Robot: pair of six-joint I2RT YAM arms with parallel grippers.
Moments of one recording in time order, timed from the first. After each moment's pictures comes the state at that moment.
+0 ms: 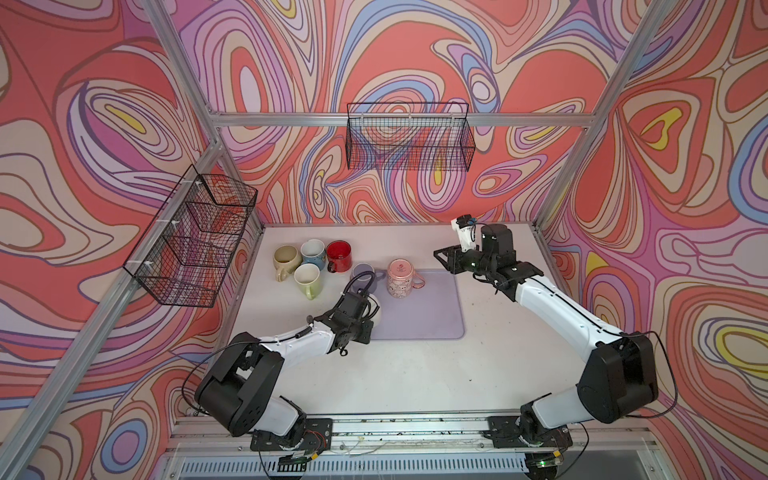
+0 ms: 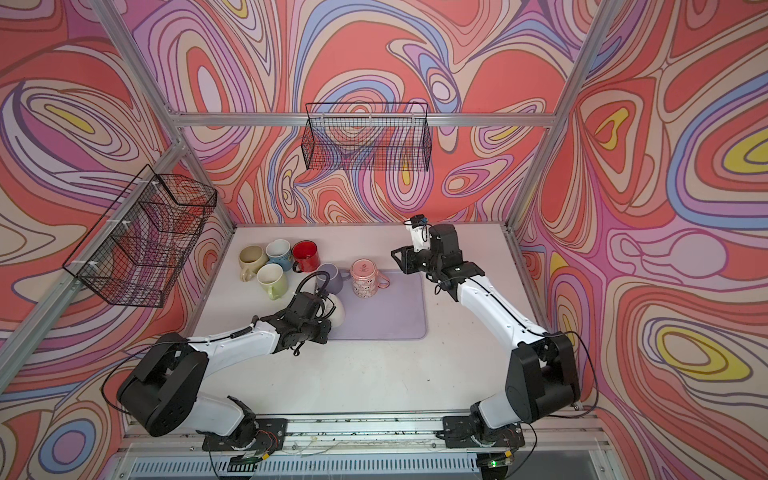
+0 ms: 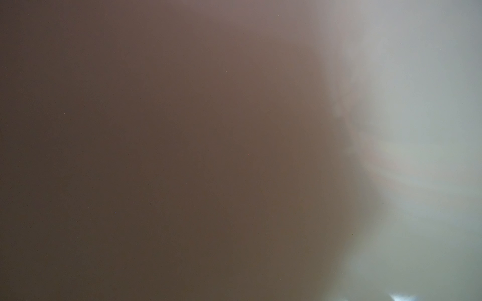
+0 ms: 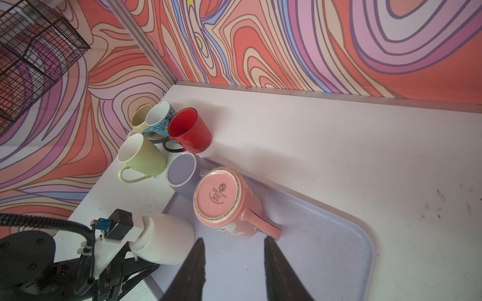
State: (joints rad) left arm -0.56 1.47 0.65 -0.17 -0.03 -0.29; right arm 0.32 1.49 1.18 -0.19 -0.39 0.21
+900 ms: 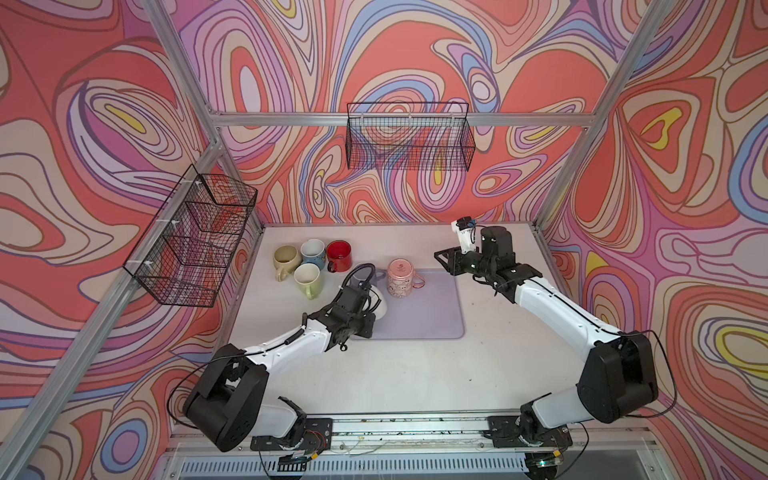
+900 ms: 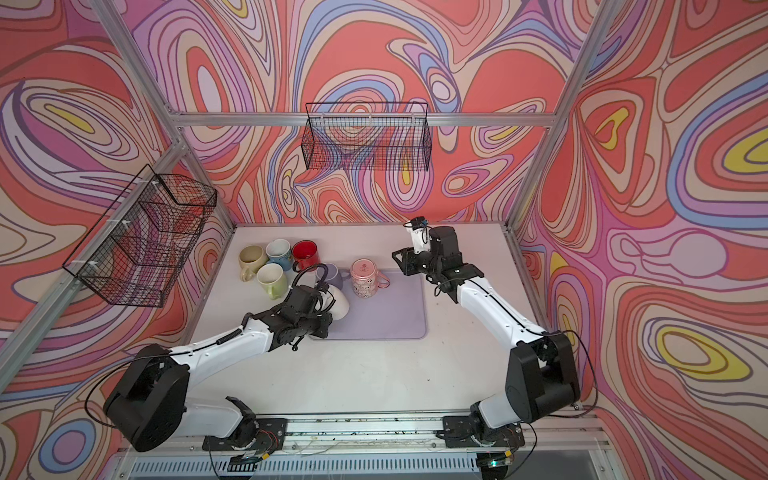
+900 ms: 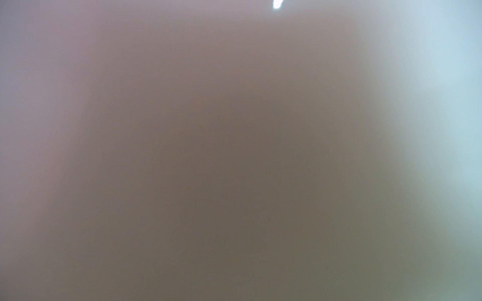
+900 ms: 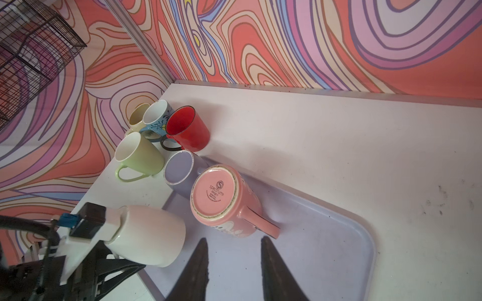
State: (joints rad) left arm -0.57 1.37 0.73 -0.26 0.00 -0.29; right arm 0.31 1.49 1.14 -0.16 -0.39 0.22
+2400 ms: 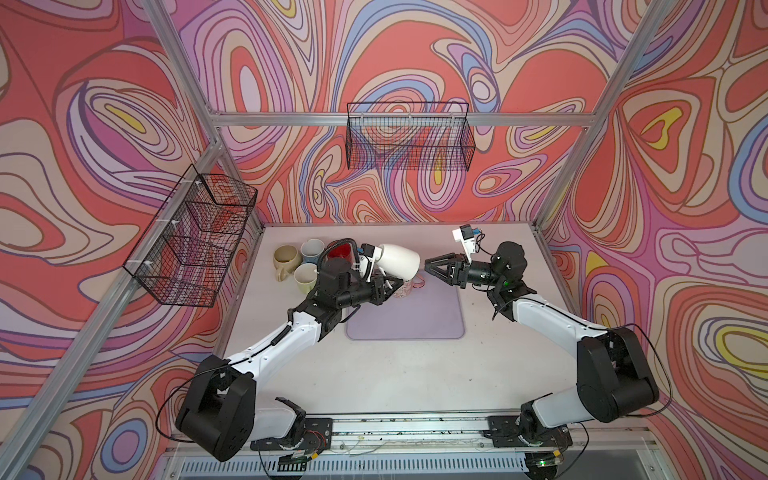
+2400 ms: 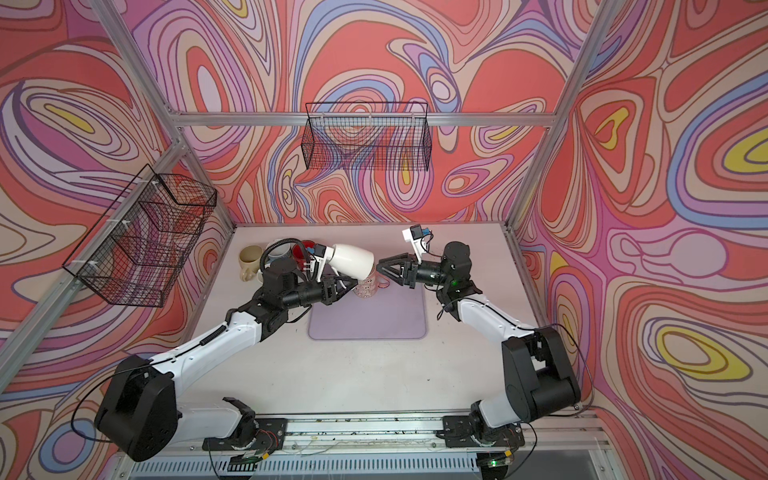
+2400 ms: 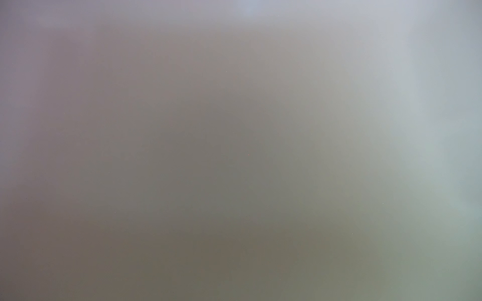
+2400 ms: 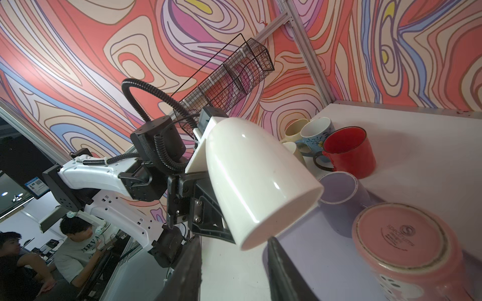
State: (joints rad) left arm -0.48 1.32 0.82 0.23 0.63 -0.58; right arm 0.28 1.50 0.89 0.68 -1.10 0.66
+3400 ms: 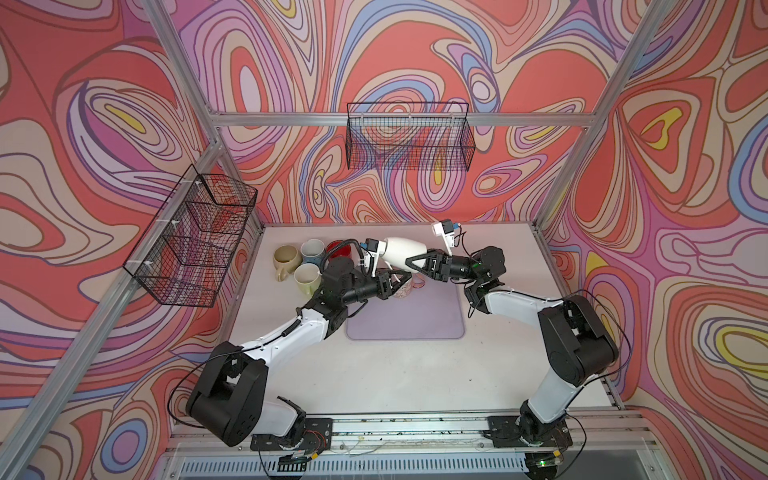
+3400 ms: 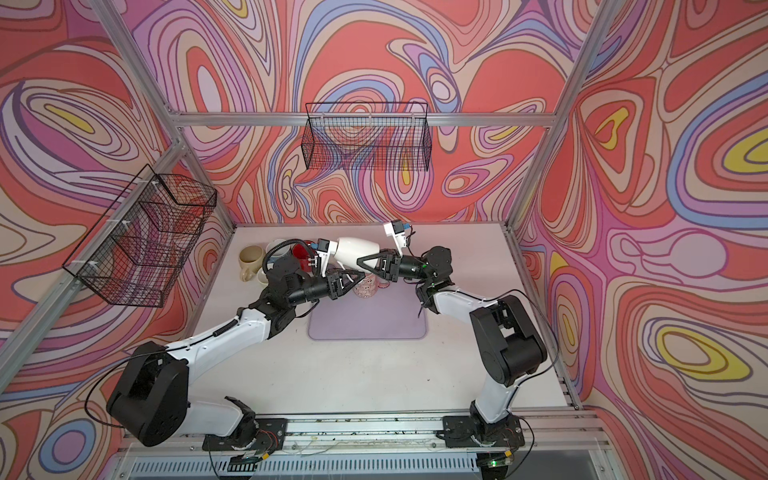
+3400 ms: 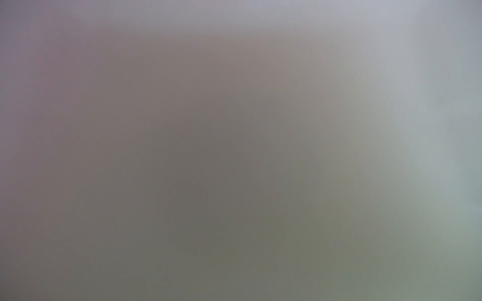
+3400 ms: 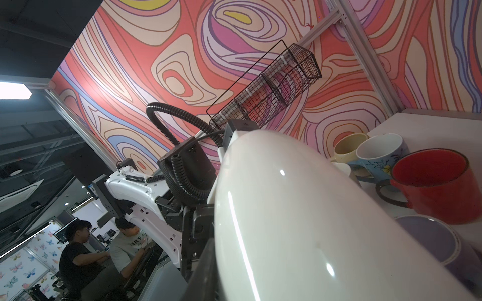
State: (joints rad) left arm -0.50 1.41 0.82 0.48 0.67 -0.70; right arm 0.40 1.74 0.99 1.21 -1.10 1.06
